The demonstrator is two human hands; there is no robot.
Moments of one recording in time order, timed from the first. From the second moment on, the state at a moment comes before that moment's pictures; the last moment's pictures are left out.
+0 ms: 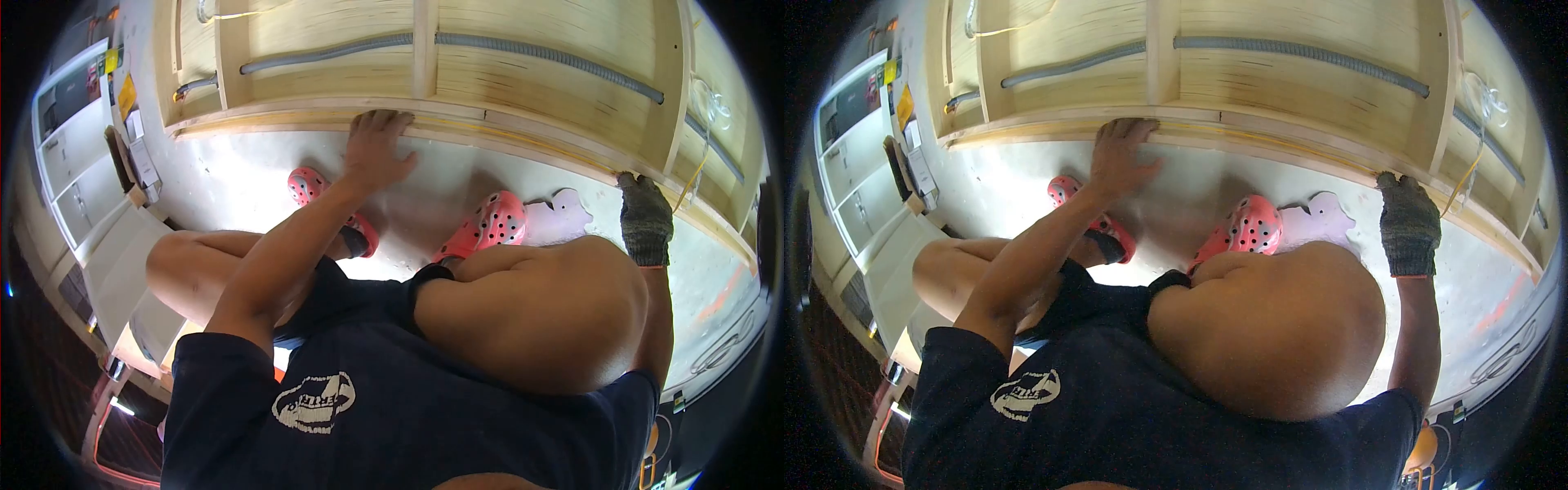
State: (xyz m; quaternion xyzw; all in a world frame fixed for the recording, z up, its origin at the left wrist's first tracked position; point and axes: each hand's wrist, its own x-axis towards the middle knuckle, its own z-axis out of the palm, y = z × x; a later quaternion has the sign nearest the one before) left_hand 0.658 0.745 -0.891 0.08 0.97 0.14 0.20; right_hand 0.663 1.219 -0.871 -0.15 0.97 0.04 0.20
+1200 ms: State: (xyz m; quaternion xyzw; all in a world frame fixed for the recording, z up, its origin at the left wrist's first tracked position) left_hand 0.656 0.877 -0.909 0.22 0.93 0.23 0.16; right_hand 0.659 1.191 -0.865 -0.07 0.96 0.05 0.25
